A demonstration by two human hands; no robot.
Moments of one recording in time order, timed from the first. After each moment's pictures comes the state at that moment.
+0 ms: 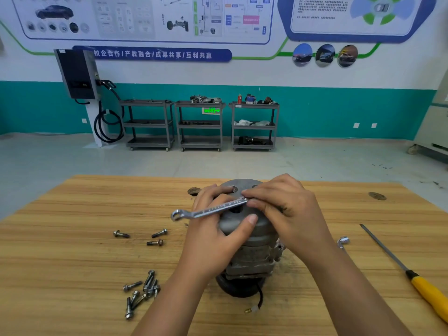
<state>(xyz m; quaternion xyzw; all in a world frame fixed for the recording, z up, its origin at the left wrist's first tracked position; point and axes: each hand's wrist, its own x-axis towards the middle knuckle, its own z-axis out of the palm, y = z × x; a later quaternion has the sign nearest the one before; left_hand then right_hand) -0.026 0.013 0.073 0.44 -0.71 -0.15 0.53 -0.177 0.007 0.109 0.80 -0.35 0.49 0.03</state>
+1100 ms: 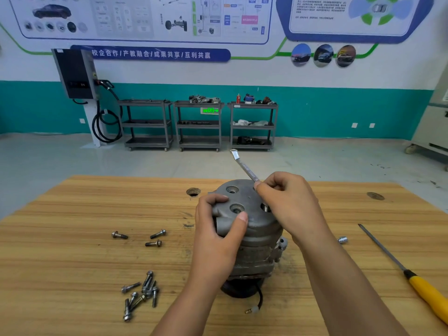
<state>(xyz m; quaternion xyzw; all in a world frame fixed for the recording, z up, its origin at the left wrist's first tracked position) -0.044 0.017 0.059 0.38 -0.55 -0.36 0.65 -0.166 -0.005 0.124 0.61 -0.61 0.47 -0.17</state>
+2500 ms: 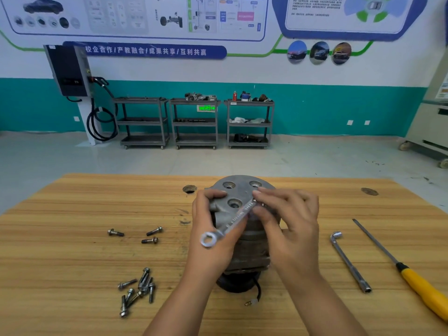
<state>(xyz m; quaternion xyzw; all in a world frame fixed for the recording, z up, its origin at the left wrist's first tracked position) -0.045 0.019 0.067 0.43 -0.58 -0.33 0.61 -0.166 0.022 0.073 0.67 -0.39 0.63 0.04</state>
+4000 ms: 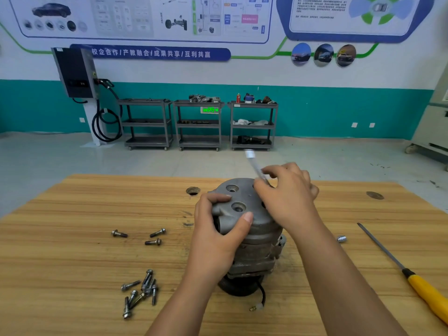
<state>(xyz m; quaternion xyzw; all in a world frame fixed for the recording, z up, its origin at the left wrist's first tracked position) -0.041 0.023 0.070 0.44 -0.58 -0.35 0.60 -0.168 -0.026 0.120 0.64 -0.67 0.38 -0.03</state>
